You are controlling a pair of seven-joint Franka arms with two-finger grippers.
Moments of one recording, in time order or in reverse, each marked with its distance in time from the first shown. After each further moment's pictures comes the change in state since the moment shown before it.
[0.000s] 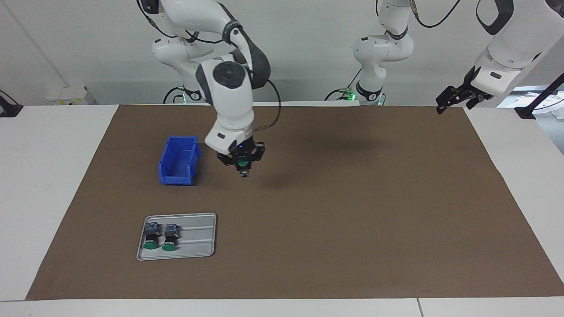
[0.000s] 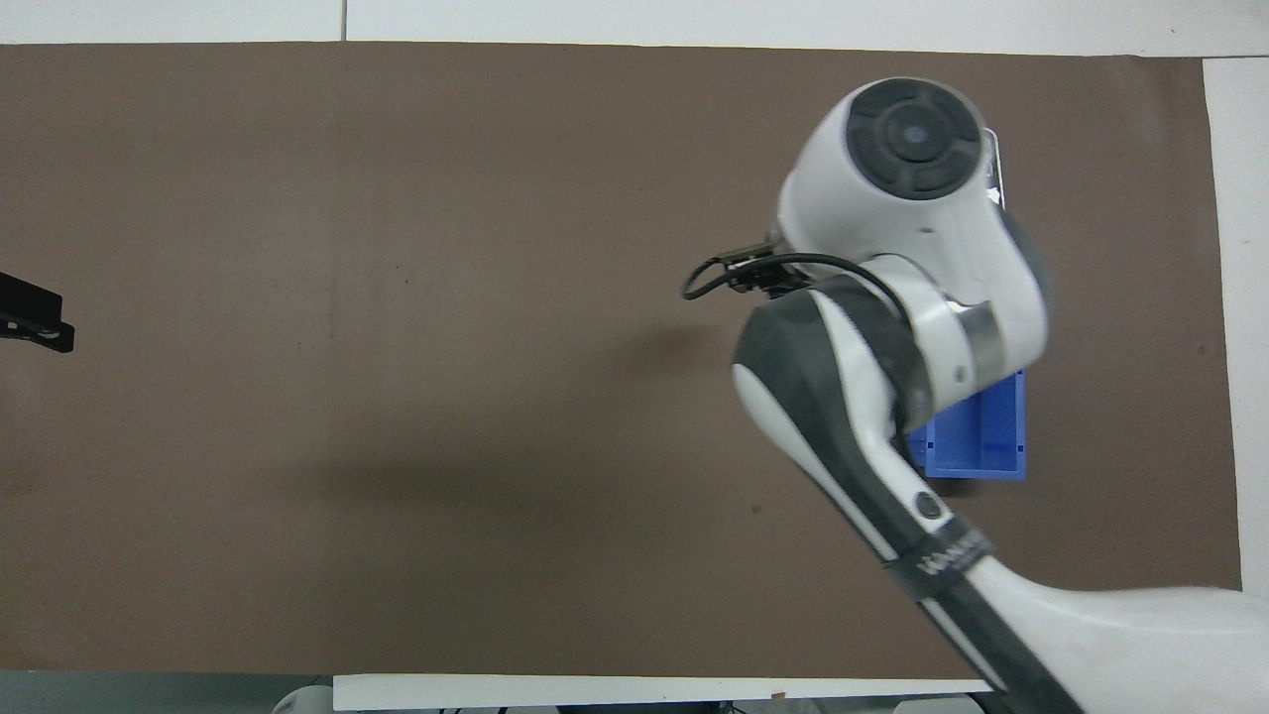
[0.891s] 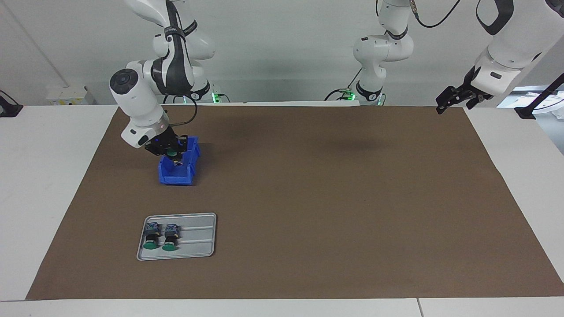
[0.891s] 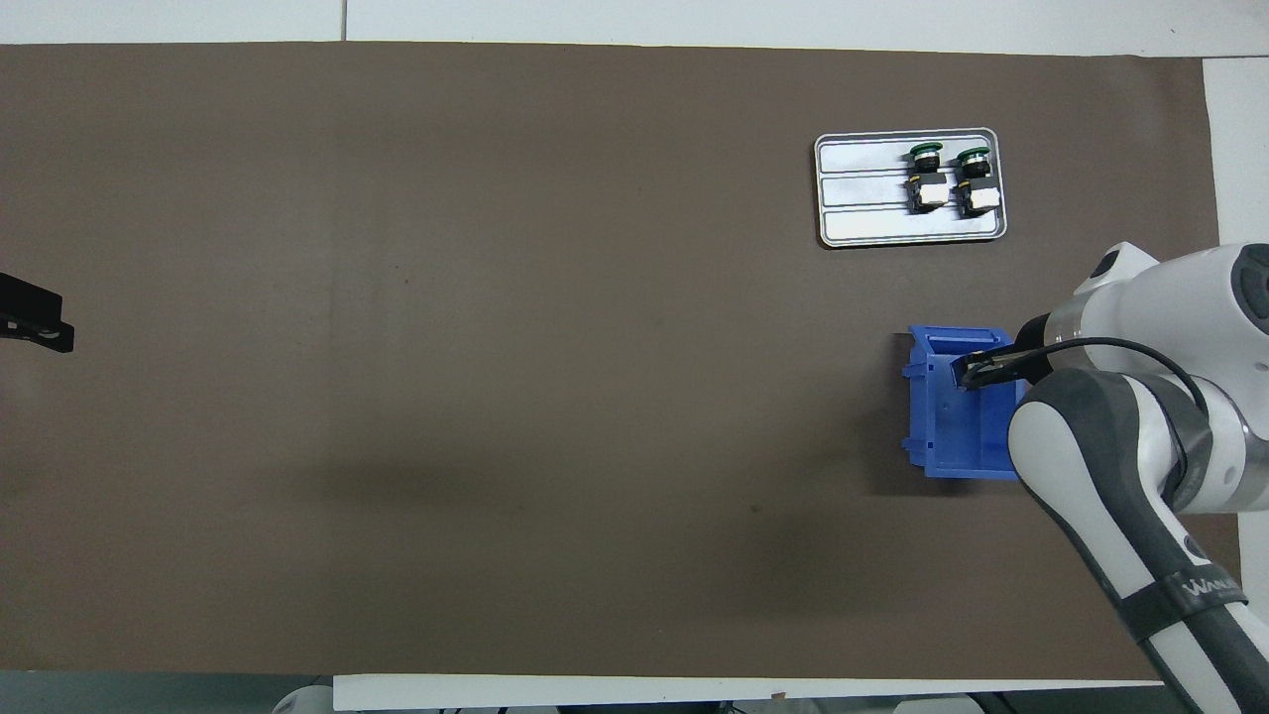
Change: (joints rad) left arm 0.000 0.000 0.000 0.000 0.000 0.000 -0.001; right arm -0.317 -0.222 -0.004 -0.503 0.055 0.216 -0.304
